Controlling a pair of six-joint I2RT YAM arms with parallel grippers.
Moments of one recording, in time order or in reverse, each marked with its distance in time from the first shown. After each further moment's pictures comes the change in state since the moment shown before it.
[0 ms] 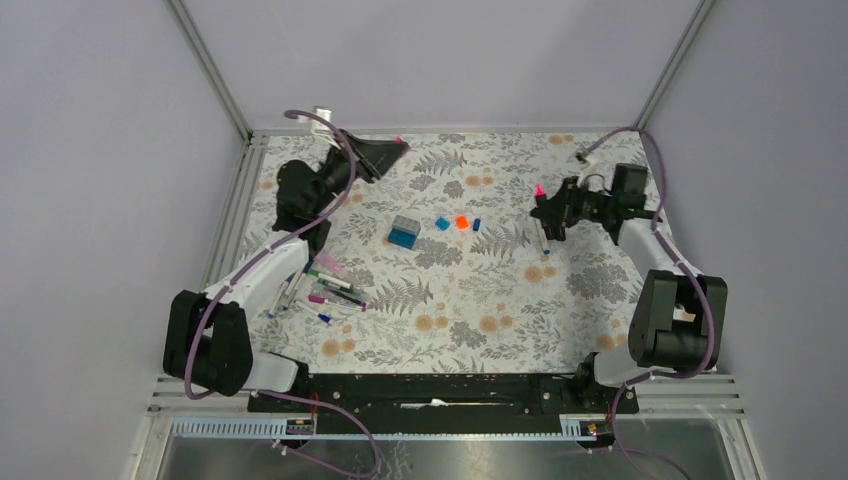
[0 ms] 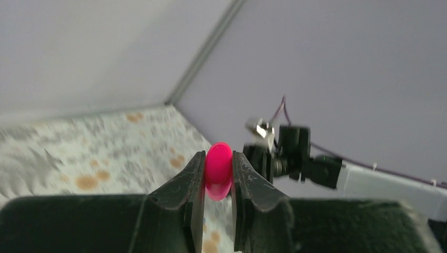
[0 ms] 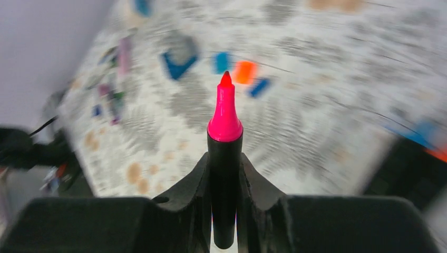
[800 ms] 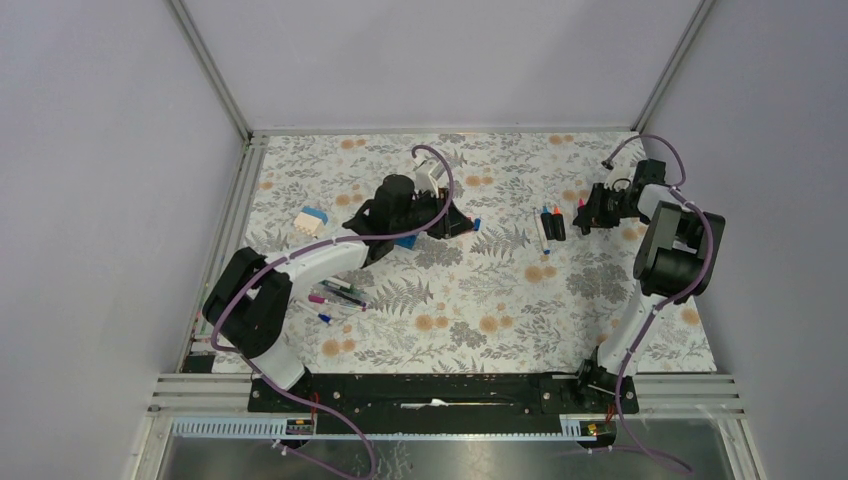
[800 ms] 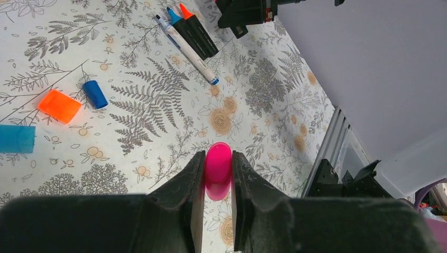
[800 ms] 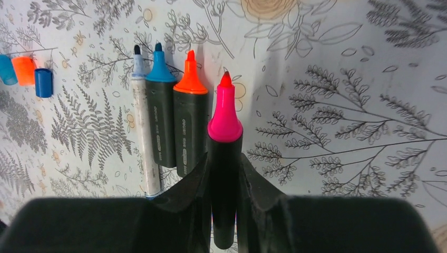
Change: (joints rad) left arm -0.391 0.266 0.105 -0.556 -0.089 0.290; right arm -0.262 0.482 0.383 -0.376 0.453 -0.201
